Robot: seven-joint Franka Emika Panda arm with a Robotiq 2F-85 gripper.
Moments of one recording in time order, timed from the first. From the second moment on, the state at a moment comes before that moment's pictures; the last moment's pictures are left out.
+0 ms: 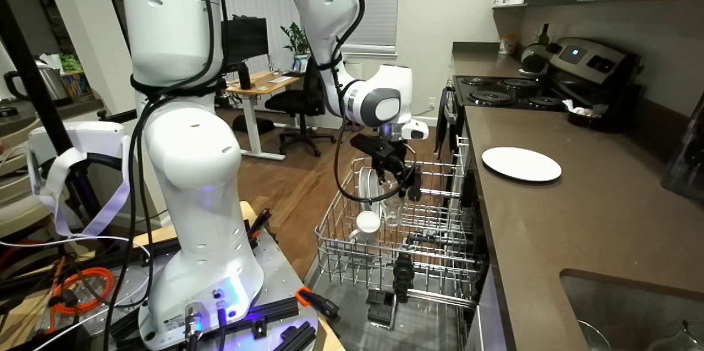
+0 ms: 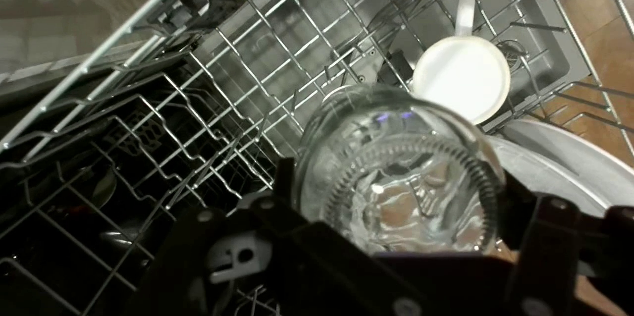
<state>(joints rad) 0.06 0.16 -0.04 -2.54 -0.04 2.72 0.05</state>
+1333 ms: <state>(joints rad) 0.06 0.21 0.02 -2.66 0.07 2.84 0.07</state>
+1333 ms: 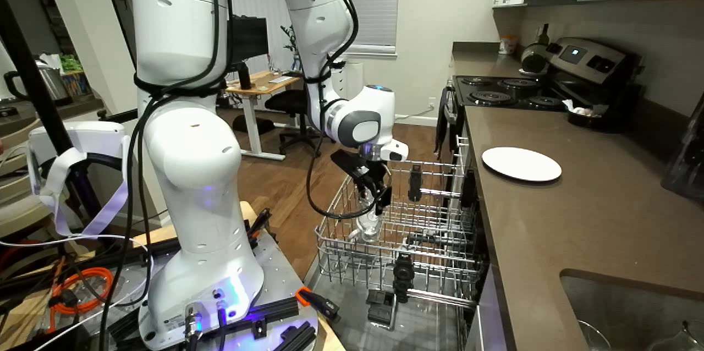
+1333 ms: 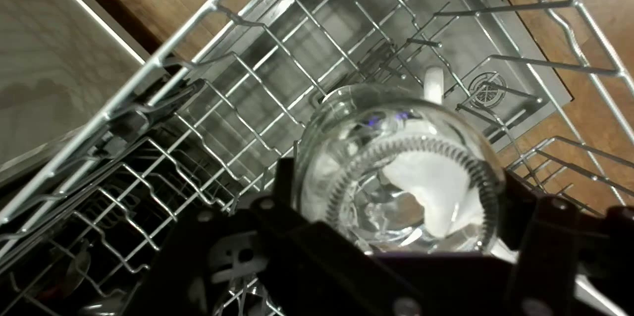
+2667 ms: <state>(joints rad) 0.06 0.46 0.05 -2.61 0.11 3.04 0.07</state>
